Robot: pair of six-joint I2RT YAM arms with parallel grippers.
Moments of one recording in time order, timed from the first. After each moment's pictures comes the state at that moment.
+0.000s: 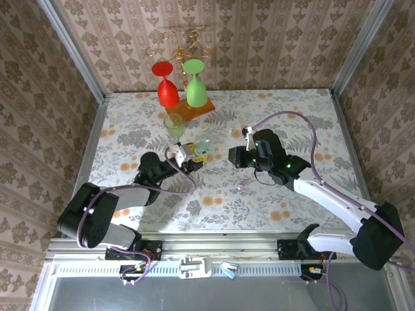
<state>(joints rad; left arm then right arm) -0.53 1.42 0.40 1.08 0.64 0.10 0.61 1.21 0.90 -0.21 -0.18 0.59</state>
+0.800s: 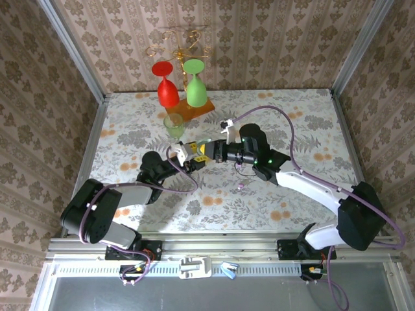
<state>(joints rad) -0.55 1.45 0.42 1.14 0.66 0.08 0.69 1.41 0.96 0.15 -0.40 0.66</state>
